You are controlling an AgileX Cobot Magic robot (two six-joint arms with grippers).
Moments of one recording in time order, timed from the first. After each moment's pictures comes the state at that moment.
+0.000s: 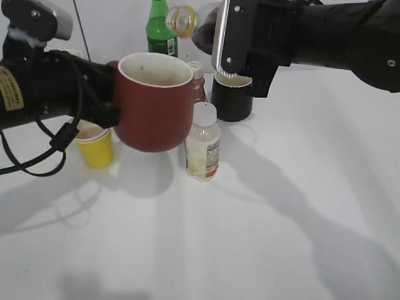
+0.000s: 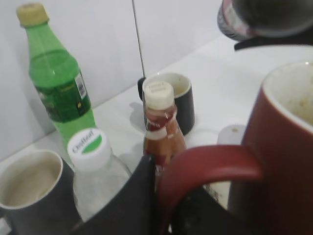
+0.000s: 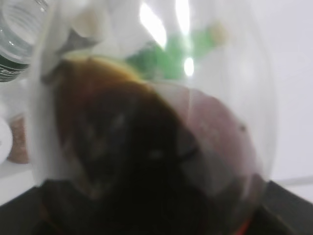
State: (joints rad) left arm -0.45 1.44 -0.66 0.55 -0.45 -0.36; right arm 0.54 1.66 -1.03 -0.38 -0.27 -0.87
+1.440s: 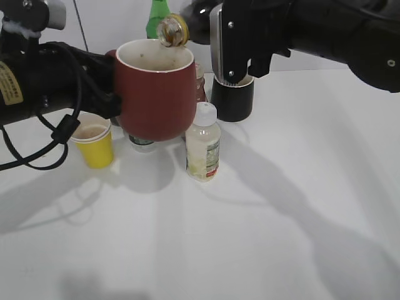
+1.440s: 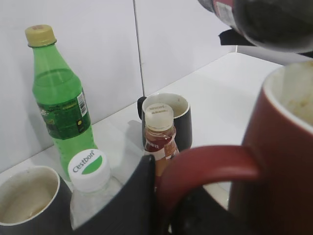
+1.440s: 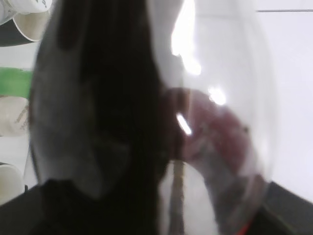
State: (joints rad) left arm -0.45 1.44 -0.66 0.51 -0.50 -0.36; right arm 0.54 1.66 -1.03 -0.37 -0.45 -1.22
